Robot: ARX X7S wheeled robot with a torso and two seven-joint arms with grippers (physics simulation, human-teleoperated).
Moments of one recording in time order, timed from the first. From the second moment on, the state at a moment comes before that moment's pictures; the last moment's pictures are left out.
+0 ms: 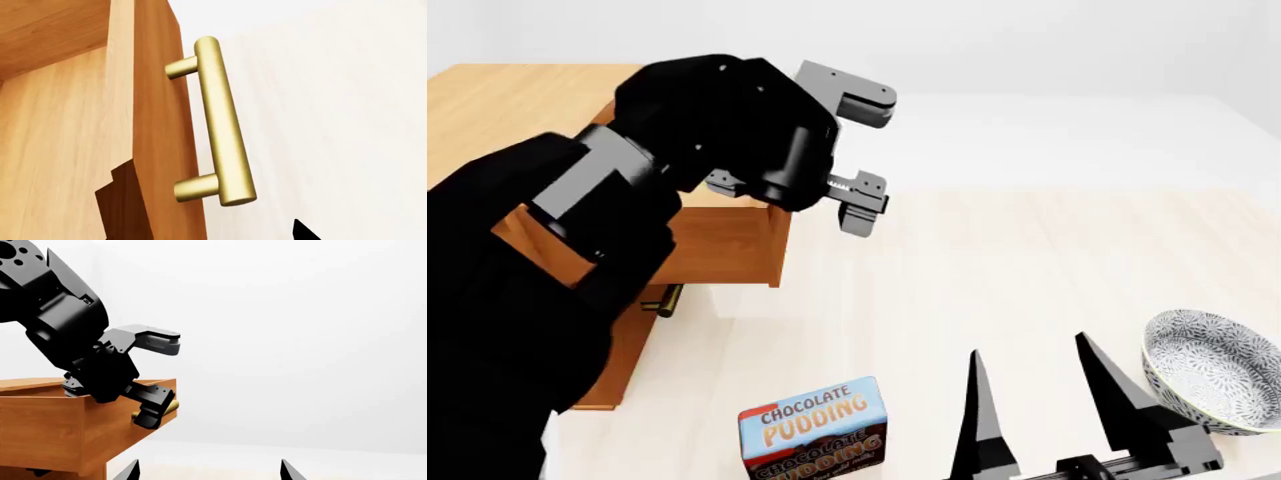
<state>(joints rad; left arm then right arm) -1.73 -0.03 1.29 -0.93 -1.72 -1.06 -0.75 -0.30 0.49 -0.26 -0.80 0.29 -0.03 0.34</state>
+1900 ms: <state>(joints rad) -1.40 -1.19 1.30 0.99 -1.14 -0.34 -1.28 -0.02 0.06 -0.04 -0.91 0.58 0.73 1.14</state>
